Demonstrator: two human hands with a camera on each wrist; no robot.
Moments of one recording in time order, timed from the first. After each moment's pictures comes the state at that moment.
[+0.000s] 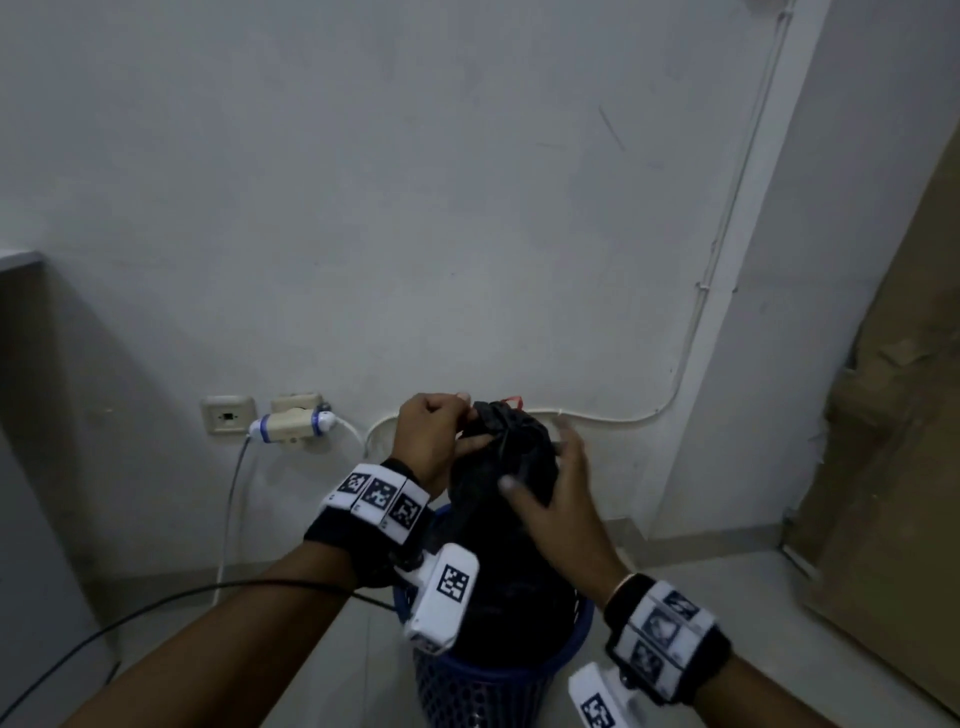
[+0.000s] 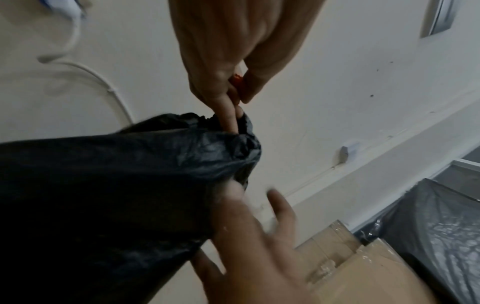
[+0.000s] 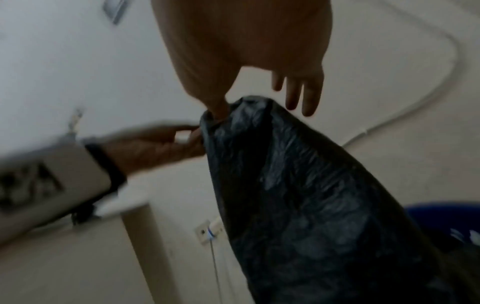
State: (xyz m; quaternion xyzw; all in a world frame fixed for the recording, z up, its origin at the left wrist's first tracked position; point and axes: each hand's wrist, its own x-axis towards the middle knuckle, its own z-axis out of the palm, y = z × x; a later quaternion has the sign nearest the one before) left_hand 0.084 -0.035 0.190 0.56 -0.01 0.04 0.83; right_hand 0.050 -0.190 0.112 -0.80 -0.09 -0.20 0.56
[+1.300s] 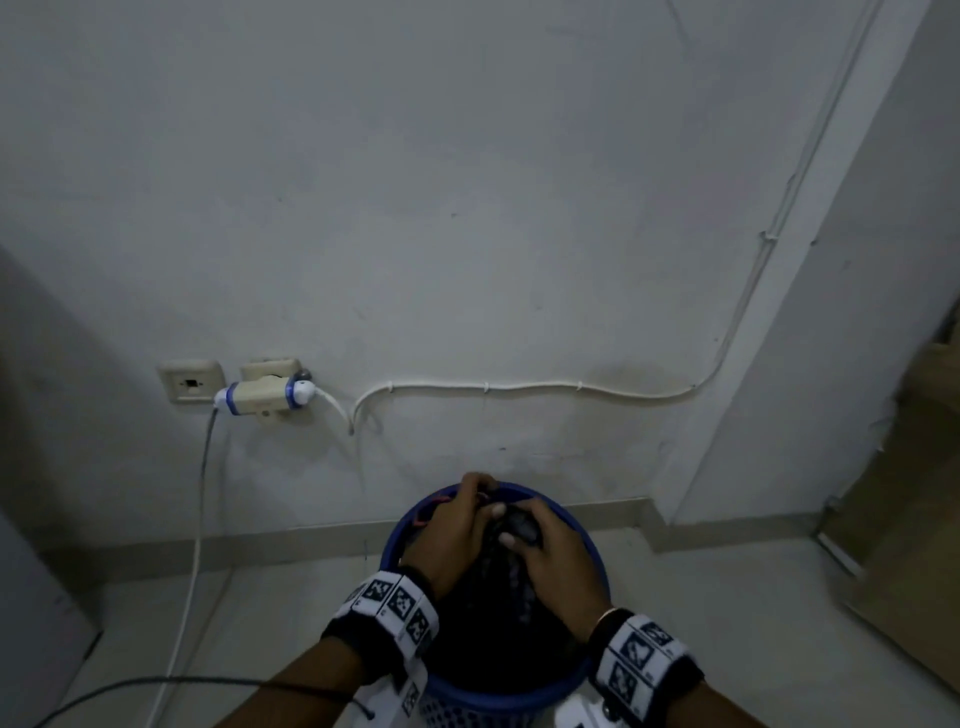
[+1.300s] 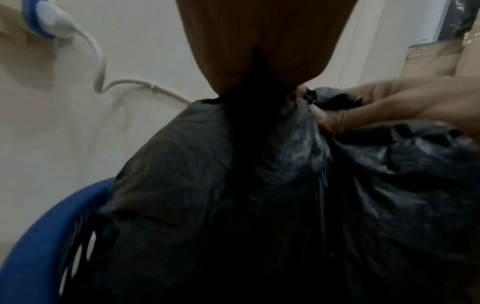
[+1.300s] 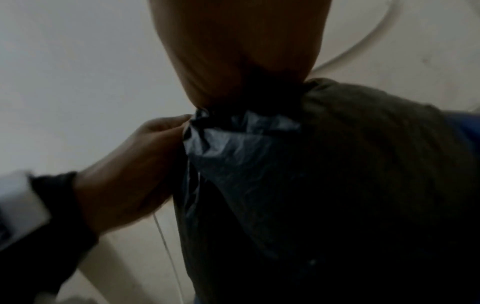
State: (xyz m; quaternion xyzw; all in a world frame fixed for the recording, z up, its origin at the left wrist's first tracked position) left_hand 0.142 -0.049 0.011 0.86 -0.17 0.04 0.48; right_hand 0.120 -0.213 -0.004 -0.87 -0.08 -0.04 0.48
